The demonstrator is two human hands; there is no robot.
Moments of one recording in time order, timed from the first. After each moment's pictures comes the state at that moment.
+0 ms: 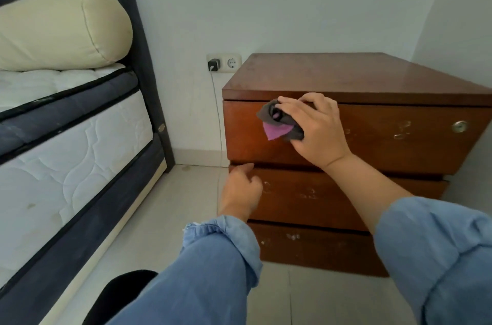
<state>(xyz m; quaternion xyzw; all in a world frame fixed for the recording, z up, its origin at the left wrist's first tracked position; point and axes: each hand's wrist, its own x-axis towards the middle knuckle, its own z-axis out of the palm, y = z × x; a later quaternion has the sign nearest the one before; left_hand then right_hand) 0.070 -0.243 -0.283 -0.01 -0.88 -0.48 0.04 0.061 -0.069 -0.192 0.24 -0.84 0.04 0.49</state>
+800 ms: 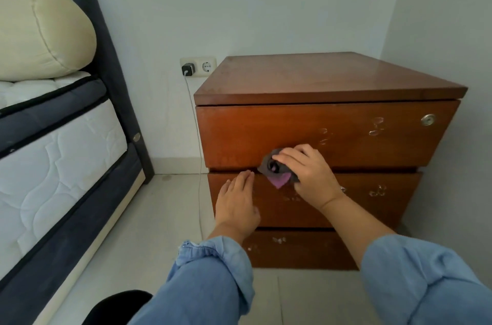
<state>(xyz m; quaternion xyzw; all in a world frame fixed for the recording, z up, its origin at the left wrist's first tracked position) 0.068 -0.222 -0.306 -0.21 -0.96 -0.14 0.12 0.077 -0.035 -0.274 0.21 -0.89 0.05 0.40</state>
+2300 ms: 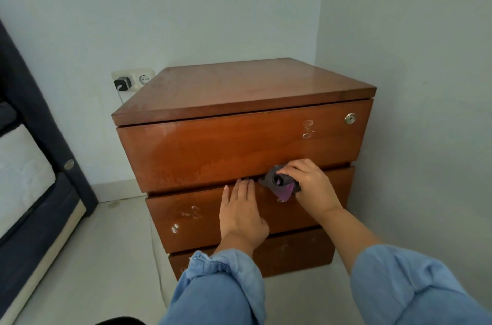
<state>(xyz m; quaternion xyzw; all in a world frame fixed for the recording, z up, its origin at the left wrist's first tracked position) 0.084 -0.108 -0.302 -0.27 -0.96 -0.06 0.08 0.113 0.066 -0.293 0.05 -0.93 0.13 0.35</state>
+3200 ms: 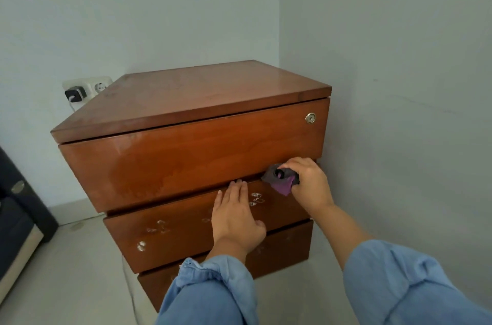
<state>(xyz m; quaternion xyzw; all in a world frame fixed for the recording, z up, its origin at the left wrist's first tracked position) 0.095 -0.065 -0.305 -0.31 -0.94 -0.10 0.07 0.134 0.111 -0.293 -0.09 -0.90 0.22 0.36</state>
